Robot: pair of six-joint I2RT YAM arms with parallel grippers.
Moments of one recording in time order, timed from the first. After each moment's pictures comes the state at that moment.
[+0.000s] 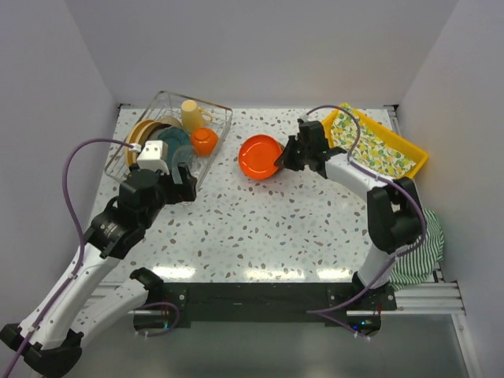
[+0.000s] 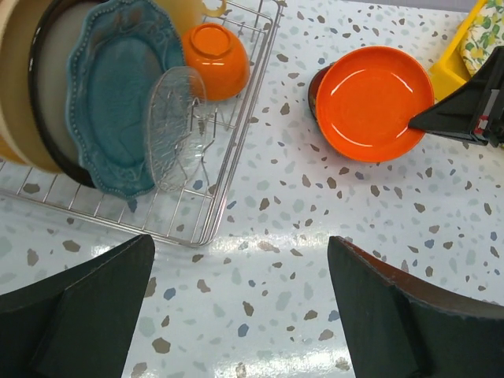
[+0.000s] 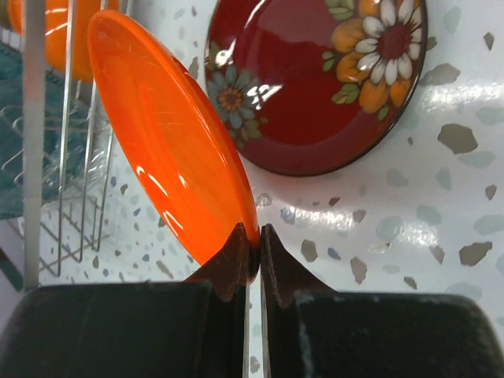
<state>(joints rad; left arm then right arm) -0.55 0.76 0.96 -0.60 -0.35 -0.36 0.40 1.75 1.22 -0.18 -0.17 0.66</state>
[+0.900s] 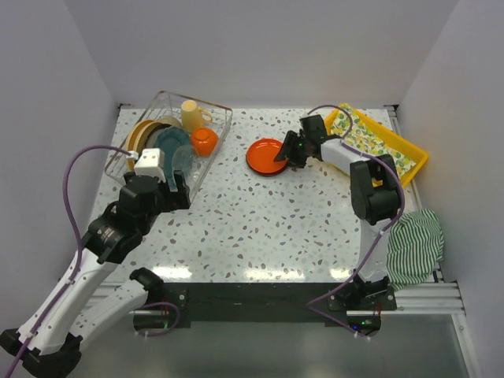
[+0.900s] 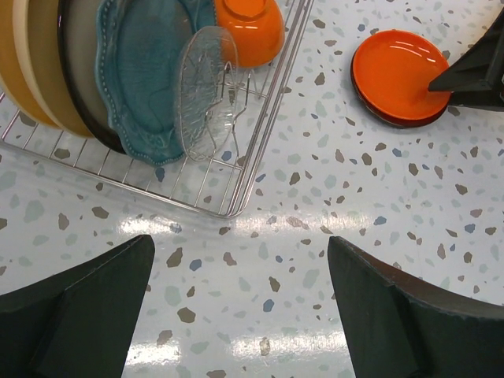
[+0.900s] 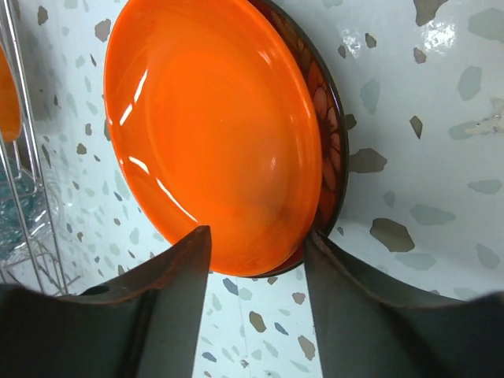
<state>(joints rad) -0.55 0.71 0.93 -0.72 -0.41 -0.36 0.29 2.08 1.48 -0.29 -0.28 0.65</state>
